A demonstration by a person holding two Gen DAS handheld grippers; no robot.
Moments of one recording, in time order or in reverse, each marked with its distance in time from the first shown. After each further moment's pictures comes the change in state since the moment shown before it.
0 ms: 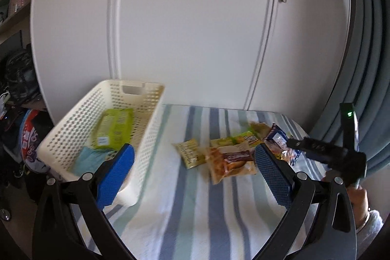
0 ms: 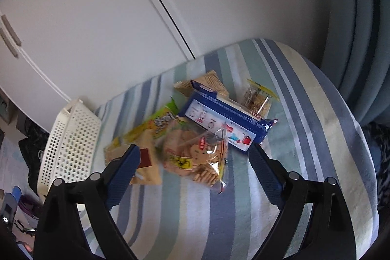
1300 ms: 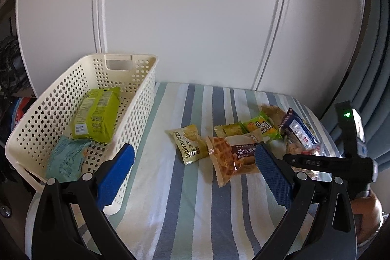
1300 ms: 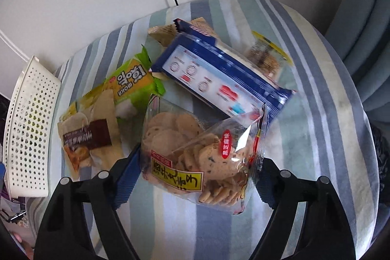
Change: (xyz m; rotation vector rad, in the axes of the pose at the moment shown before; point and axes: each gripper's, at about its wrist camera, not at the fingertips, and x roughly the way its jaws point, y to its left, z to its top) left arm 0.072 0.009 -0.008 -0.006 0.129 0.000; right arm 0.055 0.003 -0.018 -0.069 0.232 -0.188
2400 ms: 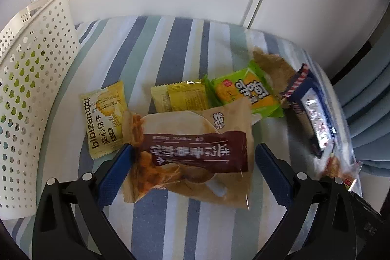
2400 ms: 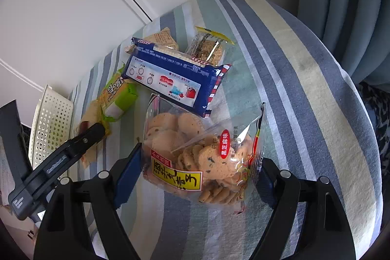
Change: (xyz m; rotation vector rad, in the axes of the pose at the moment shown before) left arm 0.137 -0.078 -0.004 -0.020 0.389 -0.025; right arm -0.026 -0.070 -0.028 0.174 -0.046 0.132
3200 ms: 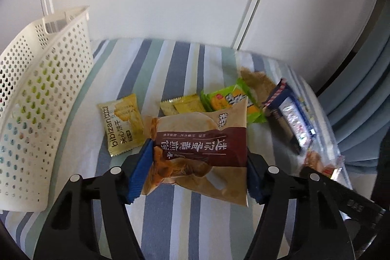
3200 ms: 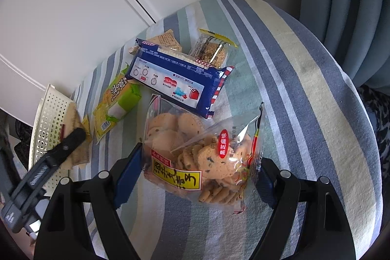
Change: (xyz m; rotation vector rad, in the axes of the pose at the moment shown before) left arm -0.051 0.014 -0.010 -0.001 -0.142 -0.061; right arm -0.003 0.000 -0.001 -0.015 -0.017 0.014
